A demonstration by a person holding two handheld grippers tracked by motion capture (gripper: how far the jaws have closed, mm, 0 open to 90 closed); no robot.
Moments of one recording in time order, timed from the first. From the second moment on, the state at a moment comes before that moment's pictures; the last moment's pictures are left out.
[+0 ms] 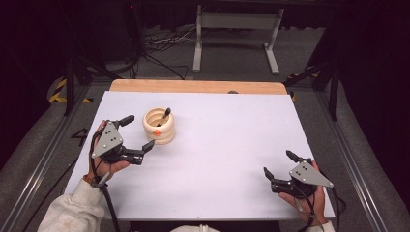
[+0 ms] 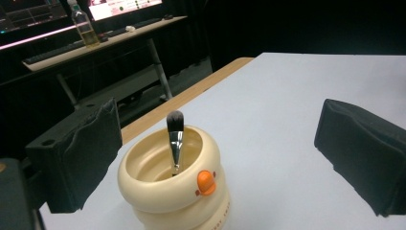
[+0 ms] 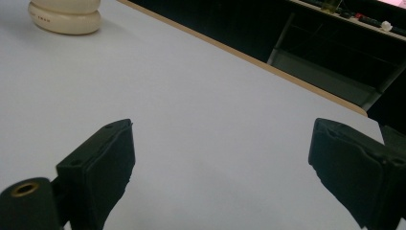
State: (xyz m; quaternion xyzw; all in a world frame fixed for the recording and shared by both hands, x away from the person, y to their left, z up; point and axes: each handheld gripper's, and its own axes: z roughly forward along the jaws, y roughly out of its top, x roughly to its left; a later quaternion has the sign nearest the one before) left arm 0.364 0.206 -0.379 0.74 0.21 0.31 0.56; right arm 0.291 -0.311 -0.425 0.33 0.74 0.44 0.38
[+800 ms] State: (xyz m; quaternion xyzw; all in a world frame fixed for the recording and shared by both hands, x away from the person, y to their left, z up) left arm 0.340 0.204 -0.393 0.75 0.20 0.29 0.55; right arm 0.291 -0.311 -0.425 0.33 0.74 0.44 0.38
